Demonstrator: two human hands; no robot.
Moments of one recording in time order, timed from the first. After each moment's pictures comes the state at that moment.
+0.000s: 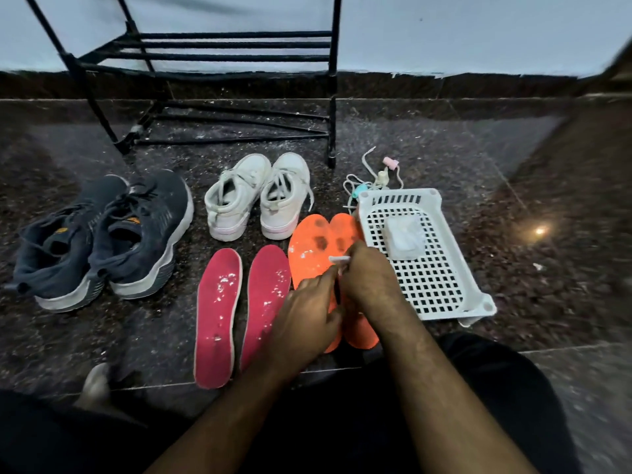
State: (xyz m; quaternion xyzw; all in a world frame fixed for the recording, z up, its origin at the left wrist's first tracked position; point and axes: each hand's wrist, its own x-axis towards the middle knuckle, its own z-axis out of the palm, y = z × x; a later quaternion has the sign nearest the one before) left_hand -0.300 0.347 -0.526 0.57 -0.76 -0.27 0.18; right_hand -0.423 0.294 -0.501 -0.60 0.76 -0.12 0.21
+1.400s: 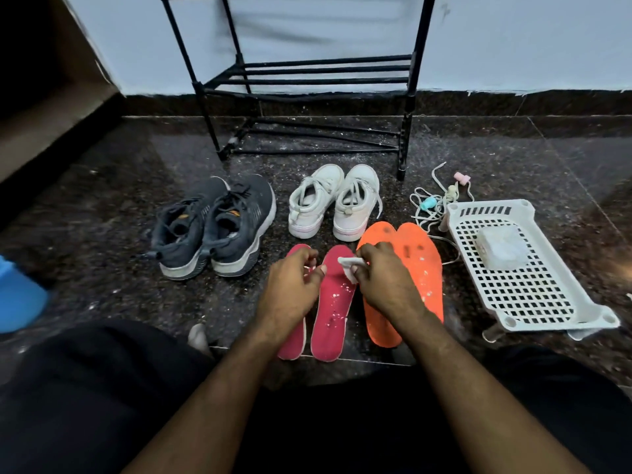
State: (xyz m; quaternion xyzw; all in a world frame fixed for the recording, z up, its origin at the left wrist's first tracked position) left_hand -0.185 0.352 -0.487 0.69 -0.61 -0.23 0.31; right_hand -0.357 0.314 -0.498 -0.74 0.60 -0.22 0.21
